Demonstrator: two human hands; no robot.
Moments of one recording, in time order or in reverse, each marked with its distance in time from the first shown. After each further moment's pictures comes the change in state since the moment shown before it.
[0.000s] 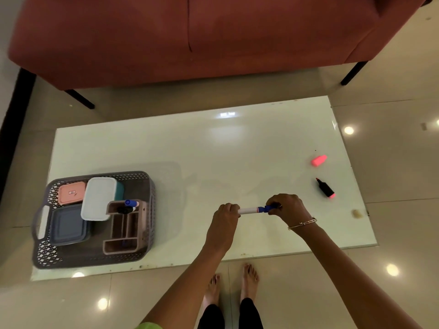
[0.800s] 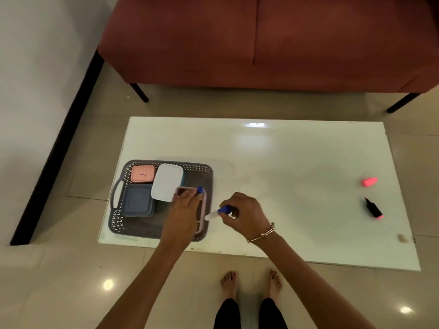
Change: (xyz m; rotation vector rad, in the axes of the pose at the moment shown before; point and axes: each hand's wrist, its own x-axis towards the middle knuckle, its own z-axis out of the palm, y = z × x) left_hand -0.112 -0.158 -0.177 0.156 0.086 -0.251; right_hand -0.039 -0.267 0.061 0.177 0.029 -0.472
